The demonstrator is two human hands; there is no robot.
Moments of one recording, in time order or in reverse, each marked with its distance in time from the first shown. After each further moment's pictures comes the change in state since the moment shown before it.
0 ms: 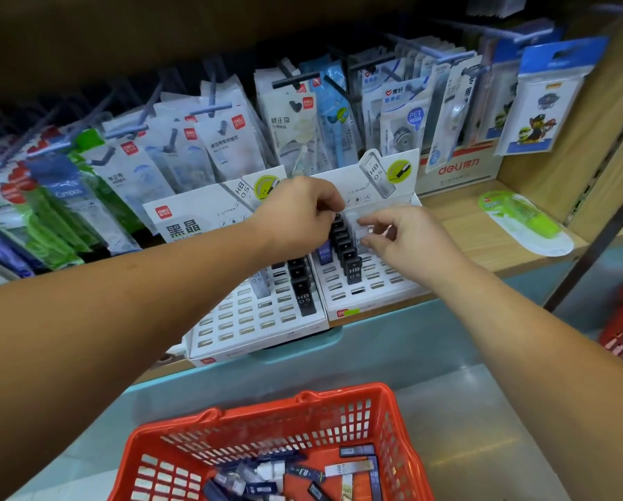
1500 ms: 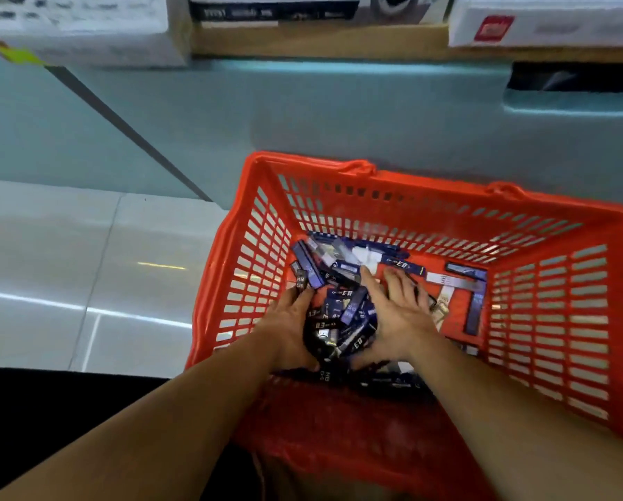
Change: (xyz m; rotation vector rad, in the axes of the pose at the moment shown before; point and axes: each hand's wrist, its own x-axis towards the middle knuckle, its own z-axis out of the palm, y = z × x) left_hand -0.440 -0.220 0.229 -0.143 -0.854 -0.786; right_hand -0.310 0.041 0.328 -0.598 -1.166 0.139
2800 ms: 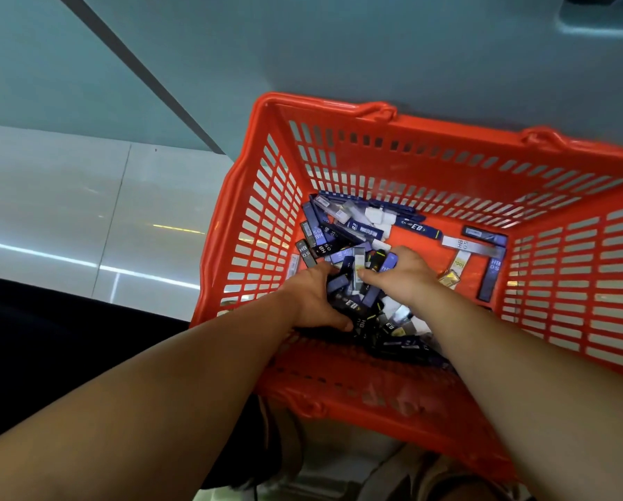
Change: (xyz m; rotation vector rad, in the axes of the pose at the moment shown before) left_hand 0.004 0.015 0.016 -0.252 -0.060 -0.001; right_hand 0.002 -0.014 -0.007 0.798 -0.003 0.301
